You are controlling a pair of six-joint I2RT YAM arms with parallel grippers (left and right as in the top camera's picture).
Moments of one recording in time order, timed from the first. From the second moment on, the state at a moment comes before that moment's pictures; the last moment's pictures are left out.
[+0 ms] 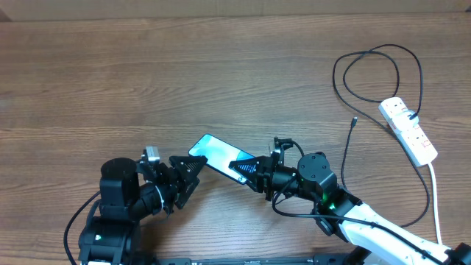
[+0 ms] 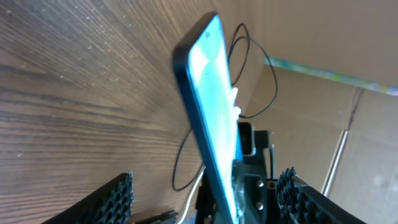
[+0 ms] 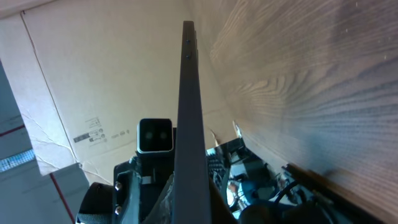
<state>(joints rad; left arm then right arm) -0.10 0.65 0.51 -0.53 0.70 -1.25 0.68 1.22 0.37 0.62 -0.56 1.78</state>
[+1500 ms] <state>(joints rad) -0.14 0.65 0.40 -0.29 0.61 -1.48 0.82 1.22 0.37 0.66 -0.45 1.82</state>
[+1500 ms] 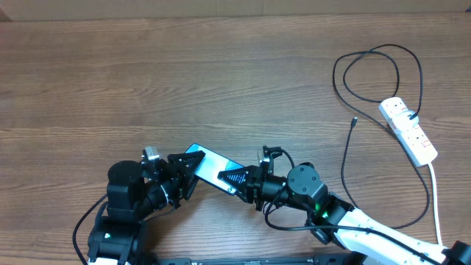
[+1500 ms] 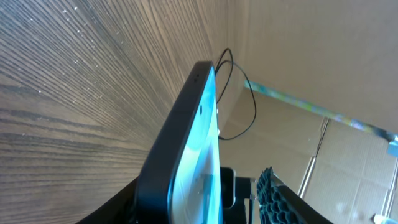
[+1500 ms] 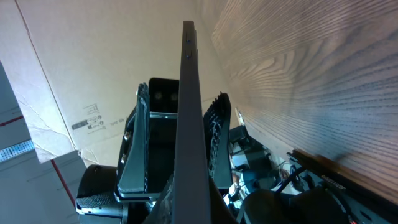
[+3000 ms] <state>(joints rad) -0.23 0.84 0.39 -0.05 0.66 -1.57 0.86 1.22 0.37 0.68 -0.36 1.87</state>
